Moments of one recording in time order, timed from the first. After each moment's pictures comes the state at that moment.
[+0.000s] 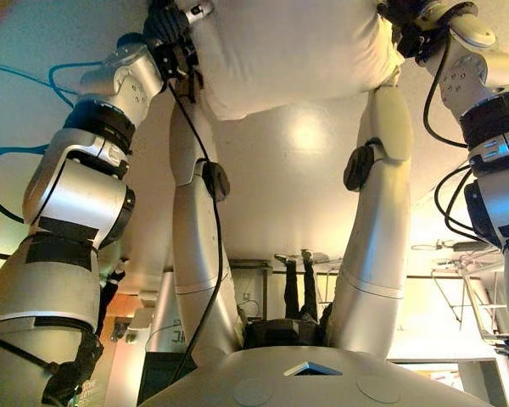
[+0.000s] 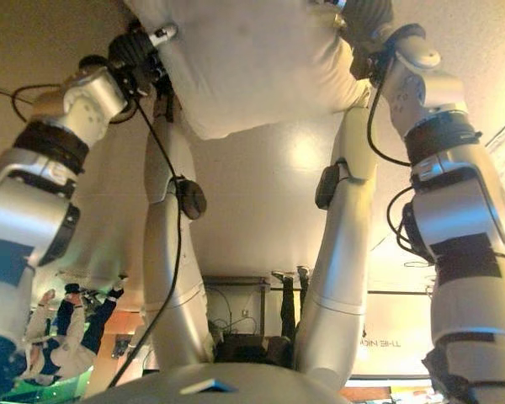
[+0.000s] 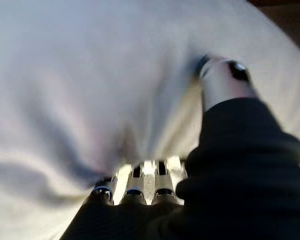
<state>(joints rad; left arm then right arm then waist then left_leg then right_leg) -1.20 0.53 -0.57 1.02 -1.10 0.18 -0.12 -1.26 -0.64 0.52 0.95 0.98 0.09 0.32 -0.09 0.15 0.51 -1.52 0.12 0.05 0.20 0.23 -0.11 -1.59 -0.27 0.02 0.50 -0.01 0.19</state>
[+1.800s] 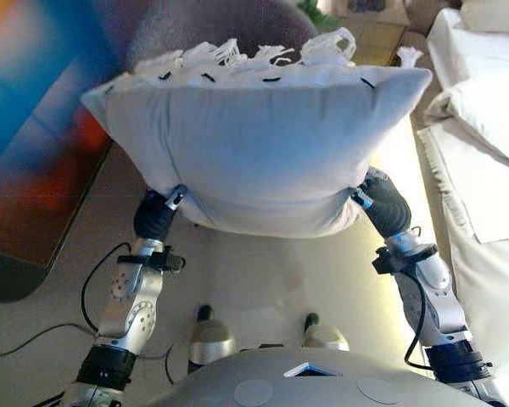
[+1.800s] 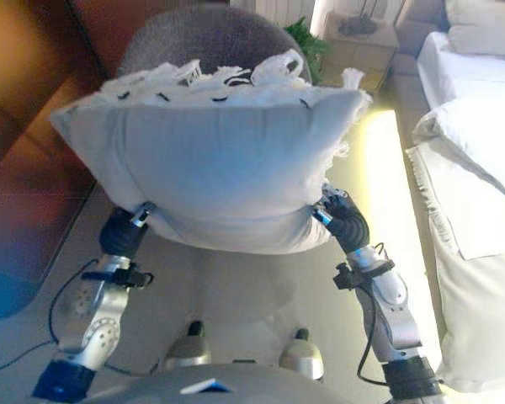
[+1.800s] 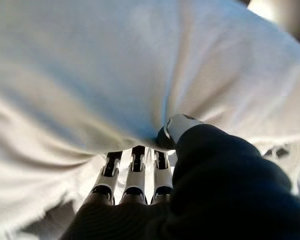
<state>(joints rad) 0.22 0.41 -0.15 -0.08 -0.68 -0.43 -0.06 0.17 -0.43 0.11 -0.20 0.47 -0.30 0.26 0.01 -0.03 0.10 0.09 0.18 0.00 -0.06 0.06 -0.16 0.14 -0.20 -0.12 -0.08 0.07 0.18</state>
